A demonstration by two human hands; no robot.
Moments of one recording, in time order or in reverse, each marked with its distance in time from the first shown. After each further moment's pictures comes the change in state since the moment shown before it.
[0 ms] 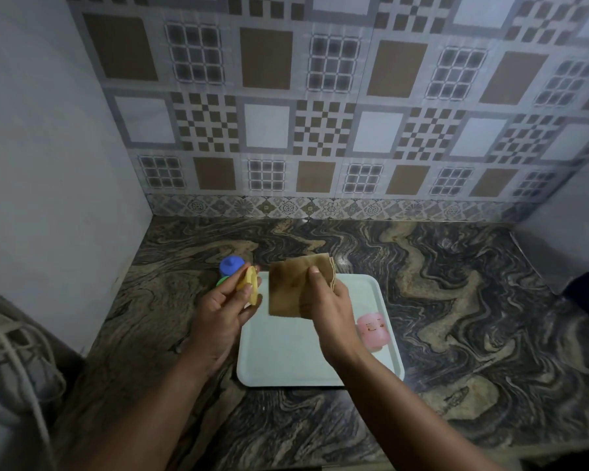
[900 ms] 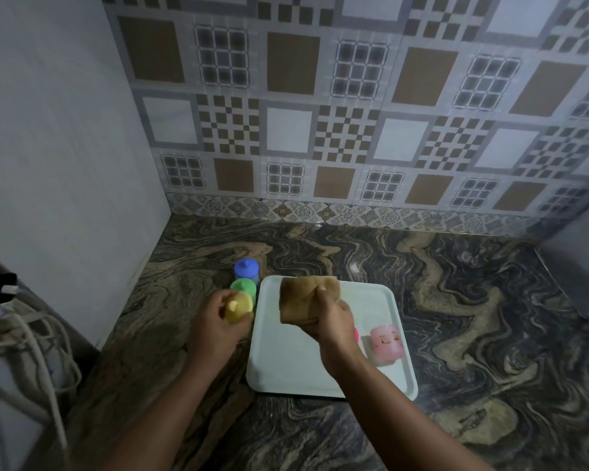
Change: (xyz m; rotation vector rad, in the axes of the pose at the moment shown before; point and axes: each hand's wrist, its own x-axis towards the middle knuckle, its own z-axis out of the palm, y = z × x) left_hand 0.020 -0.046 -0.061 0.716 0.269 0.144; right_hand 0.026 0.026 0.012 0.091 0.077 0.228
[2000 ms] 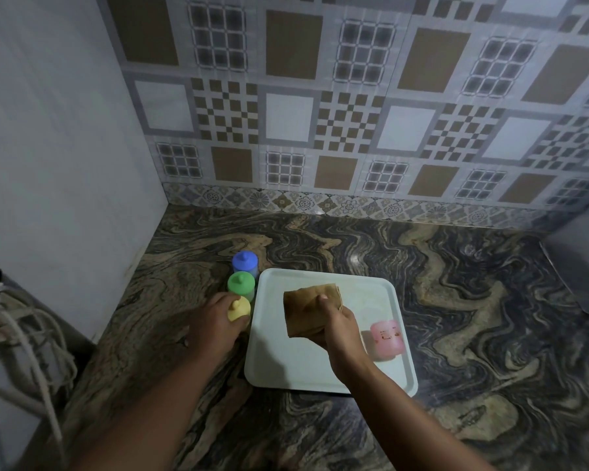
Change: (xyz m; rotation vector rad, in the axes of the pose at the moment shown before) left_hand 0.034 -0.055 0.024 0.499 -0.057 0.109; right_hand 0.028 0.028 -0.025 -0.107 -0.050 0.041
